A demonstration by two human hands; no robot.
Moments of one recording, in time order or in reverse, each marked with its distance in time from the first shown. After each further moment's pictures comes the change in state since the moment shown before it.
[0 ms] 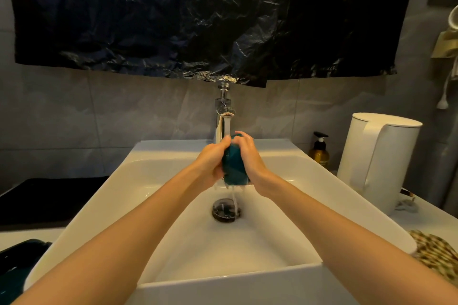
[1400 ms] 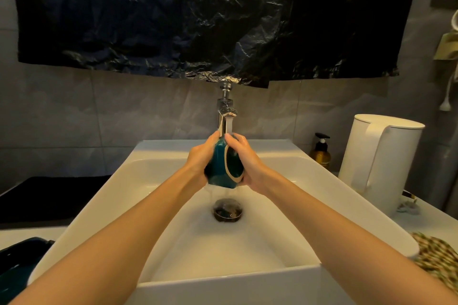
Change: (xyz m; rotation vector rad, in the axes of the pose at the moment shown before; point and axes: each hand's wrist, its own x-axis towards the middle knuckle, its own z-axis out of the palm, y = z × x) left_hand 0.010 -0.001 -0.024 0.075 0.193 -0.002; right_hand -0.003 -0.006 0.006 0.037 -0.155 0.119
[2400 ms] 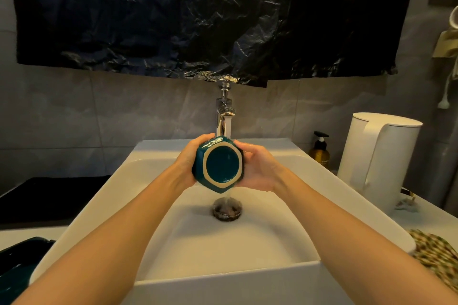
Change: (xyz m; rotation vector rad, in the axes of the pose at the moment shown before) left_hand -0.002 0.005 -0.023 -0.040 -0.182 -0.031; right_hand 0.002 0.007 -0.035 0.414 -0.414 0.204
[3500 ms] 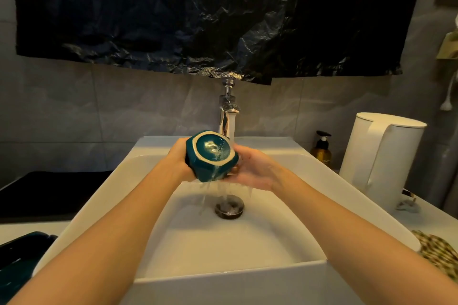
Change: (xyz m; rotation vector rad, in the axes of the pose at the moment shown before) left_hand 0.014 0.007 -0.022 -0.269 0.018 -0.246; right_hand 0.025 0.007 0.003 0.021 0.066 -0.012
